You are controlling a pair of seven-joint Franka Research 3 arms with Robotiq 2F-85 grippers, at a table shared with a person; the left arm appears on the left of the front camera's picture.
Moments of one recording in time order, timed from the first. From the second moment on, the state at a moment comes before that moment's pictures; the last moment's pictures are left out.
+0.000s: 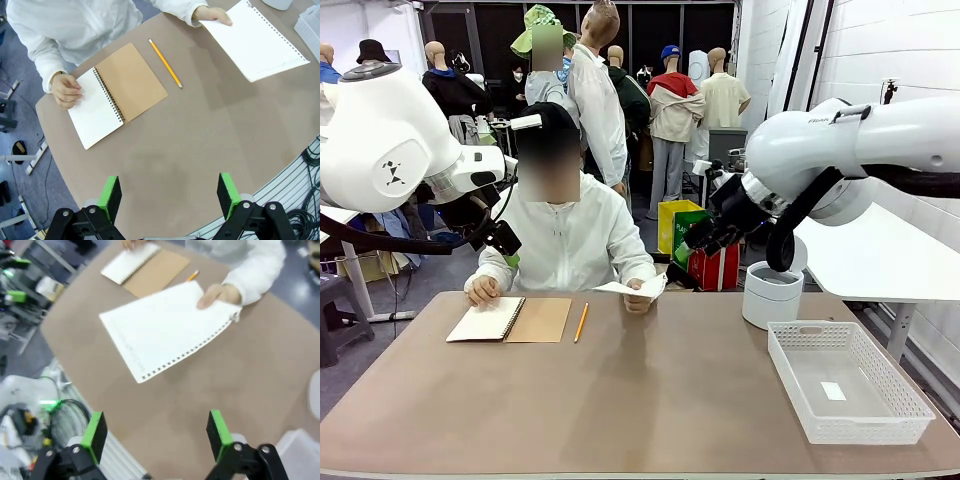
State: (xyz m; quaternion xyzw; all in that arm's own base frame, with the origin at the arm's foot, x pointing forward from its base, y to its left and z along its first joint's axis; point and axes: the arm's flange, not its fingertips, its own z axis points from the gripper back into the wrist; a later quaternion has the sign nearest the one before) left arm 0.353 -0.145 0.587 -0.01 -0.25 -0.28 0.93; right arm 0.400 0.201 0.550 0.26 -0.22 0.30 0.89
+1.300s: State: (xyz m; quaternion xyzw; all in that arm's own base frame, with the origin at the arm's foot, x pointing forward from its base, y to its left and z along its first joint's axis) left arm 0.353 -0.145 0.587 -0.01 -0.25 -0.28 0.93; right arm 0.424 0.171 0.503 0.37 -0.11 0.14 0.91
